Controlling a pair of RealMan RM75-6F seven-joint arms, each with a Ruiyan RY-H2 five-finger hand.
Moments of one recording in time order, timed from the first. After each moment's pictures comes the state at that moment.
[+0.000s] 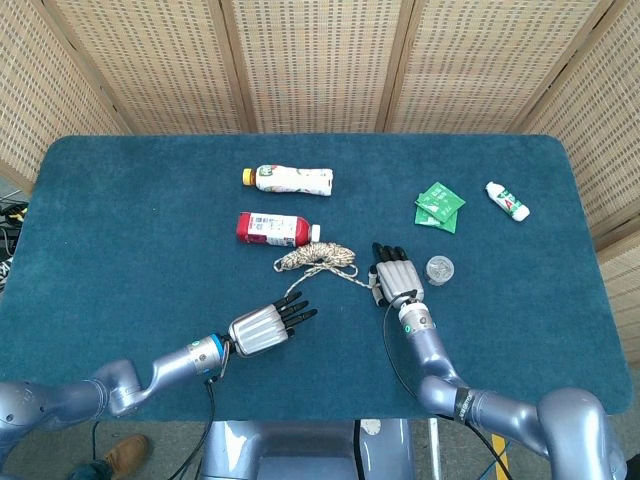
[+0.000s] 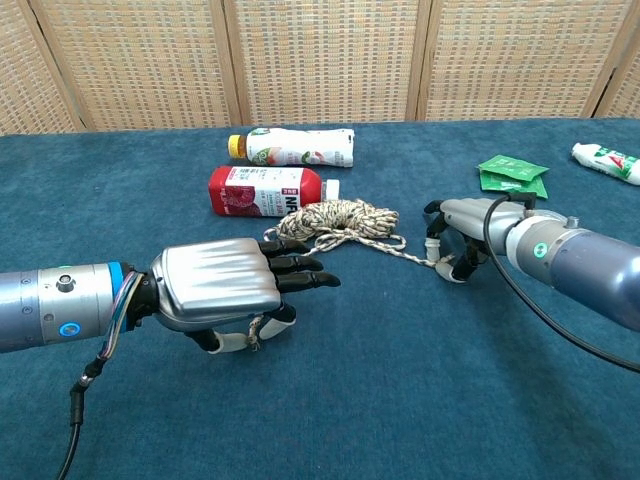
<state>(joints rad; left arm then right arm) -0.89 -1.71 0.12 -1.08 1.81 0.95 0.26 0.81 -1.82 0.22 -1.12 -0.74 0.85 -0.54</state>
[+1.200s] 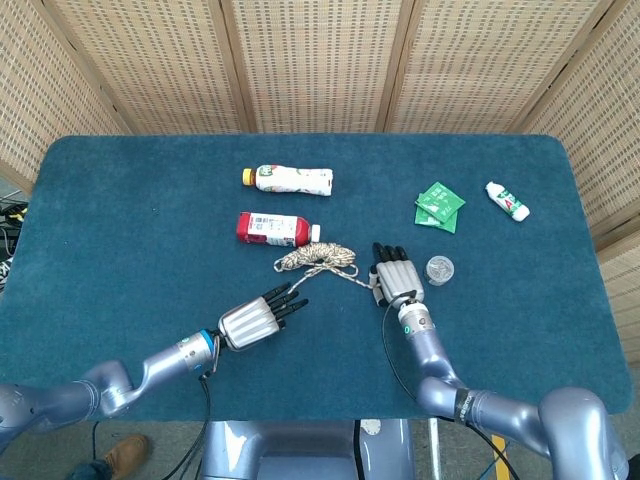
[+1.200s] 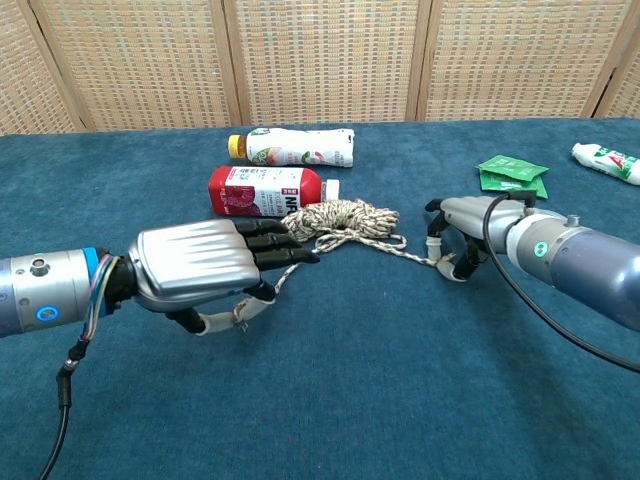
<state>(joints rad) -0.86 -1.68 0.12 -1.09 1.78 1.00 0.23 0.82 -1.81 0.22 -1.15 -0.73 0.88 -0.57</state>
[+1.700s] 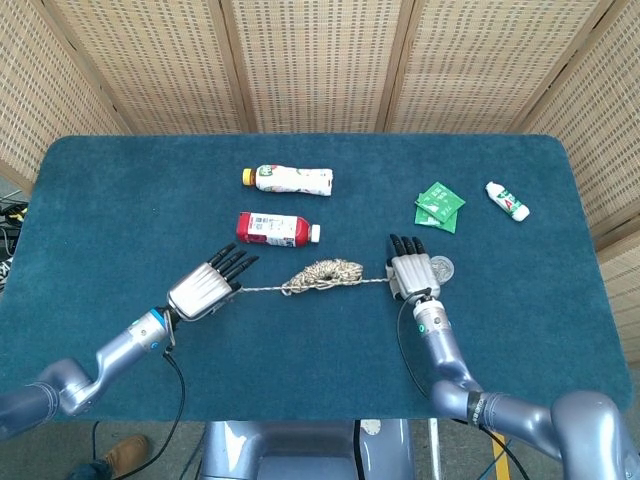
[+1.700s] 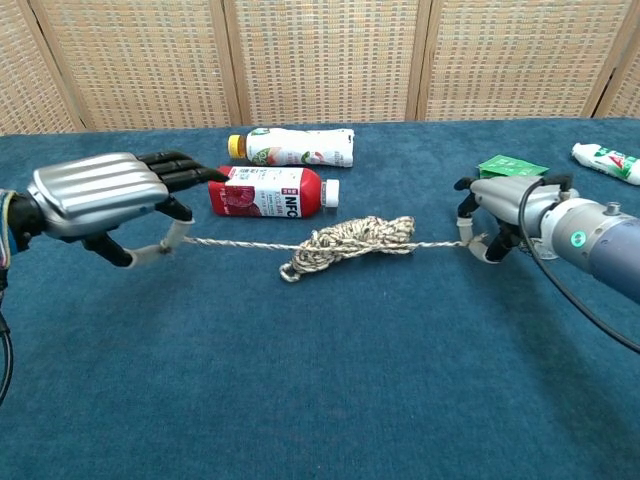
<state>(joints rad) -0.76 -1.55 0.09 -1.05 1.68 1.12 0.07 0.77 -1.76 0.20 -1.14 -0.84 0.97 -0.55</state>
